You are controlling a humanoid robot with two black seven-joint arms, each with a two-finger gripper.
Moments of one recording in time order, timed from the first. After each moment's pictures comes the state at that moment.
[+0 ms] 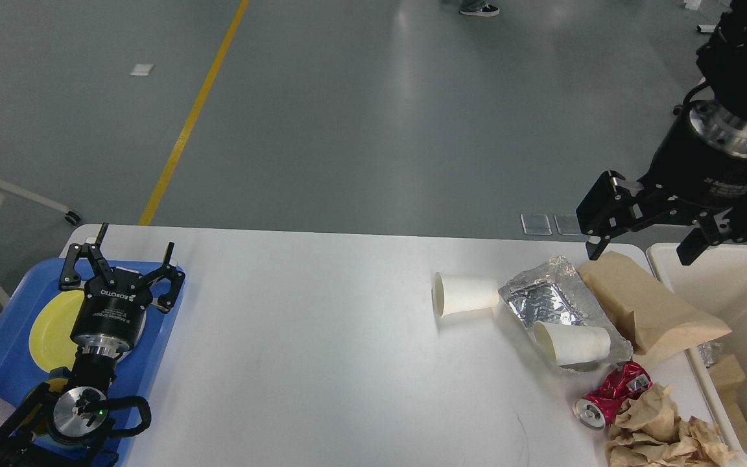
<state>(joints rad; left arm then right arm) -0.22 0.19 -1.32 -0.88 0.07 -0.53 -0.28 2.44 -0.43 -1.24 1.50 0.12 0.96 -0.42</state>
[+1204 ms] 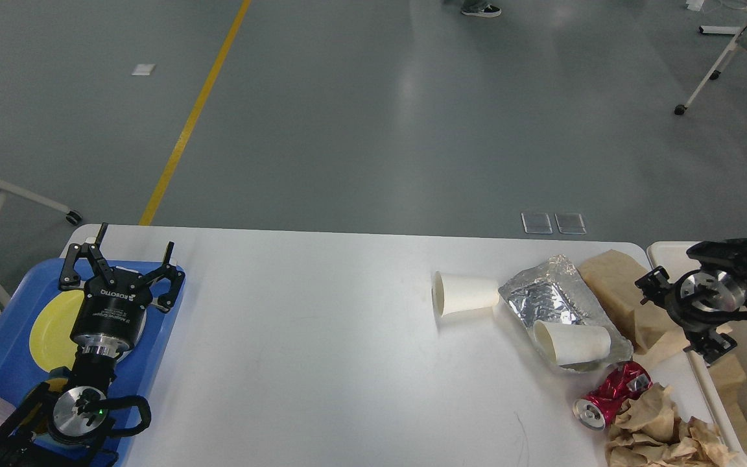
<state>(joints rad) -0.22 0.19 -1.32 -0.88 0.07 -0.53 -0.28 1.21 -0.43 -1.01 0.66 0.43 0.16 -0.41</state>
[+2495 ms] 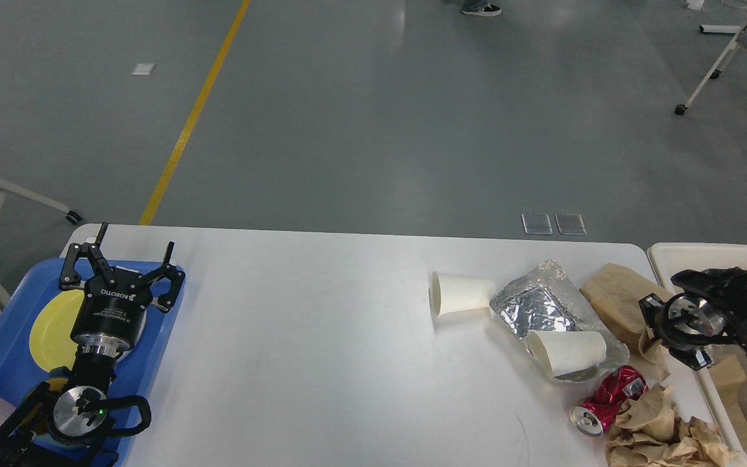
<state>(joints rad) -0.22 0.19 -1.32 -0.88 0.07 -0.53 -0.28 1.06 -0.37 -0.92 0.50 0.43 0.14 -0.41</state>
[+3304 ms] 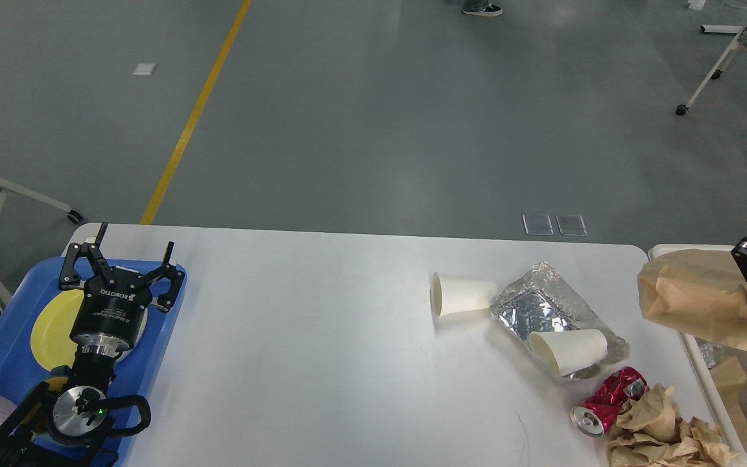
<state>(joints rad) -0.22 0.19 -1.32 -0.88 0.07 -0.53 -0.28 1.95 -0.55 -1.56 1.26 0.38 0.40 -0.42</state>
